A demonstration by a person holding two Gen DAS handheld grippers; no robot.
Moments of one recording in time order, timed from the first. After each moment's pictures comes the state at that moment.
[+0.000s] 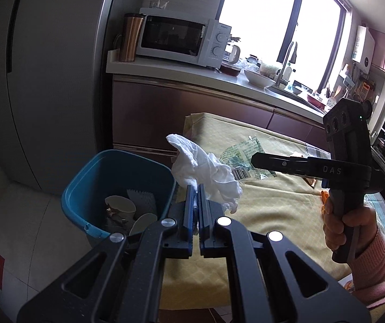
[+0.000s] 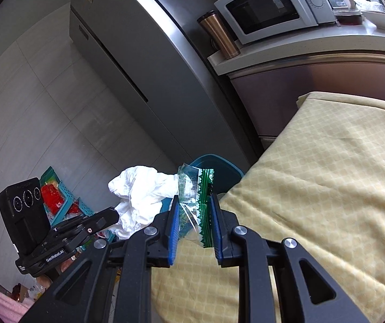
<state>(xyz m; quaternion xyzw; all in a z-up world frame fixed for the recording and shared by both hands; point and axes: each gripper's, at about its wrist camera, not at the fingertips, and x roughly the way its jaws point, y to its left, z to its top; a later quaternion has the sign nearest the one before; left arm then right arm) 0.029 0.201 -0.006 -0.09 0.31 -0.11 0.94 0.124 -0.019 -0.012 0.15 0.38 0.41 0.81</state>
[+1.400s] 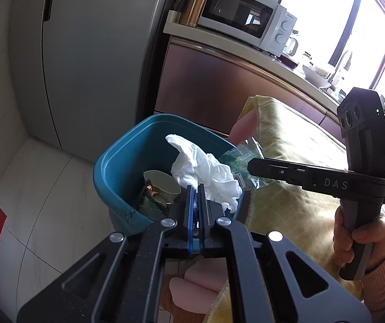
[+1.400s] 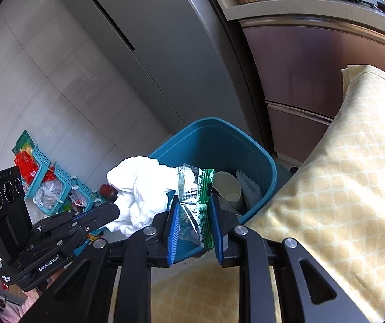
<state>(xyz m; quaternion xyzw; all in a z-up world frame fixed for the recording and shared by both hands) 0.075 0.271 -0.079 -0.15 0.37 -0.01 0.91 0.169 0.109 -0.067 0.05 0.48 0.40 0.78</state>
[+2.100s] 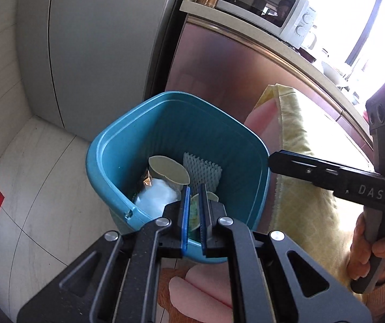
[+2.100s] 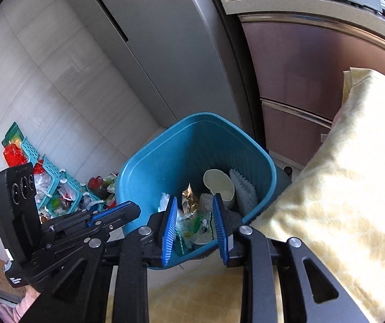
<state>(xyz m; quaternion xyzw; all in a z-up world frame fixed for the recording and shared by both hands) 0.102 0.277 -0.118 -0.18 0.41 0.01 0.90 0.173 0.117 -0.074 0.02 0.48 0.38 0.79</state>
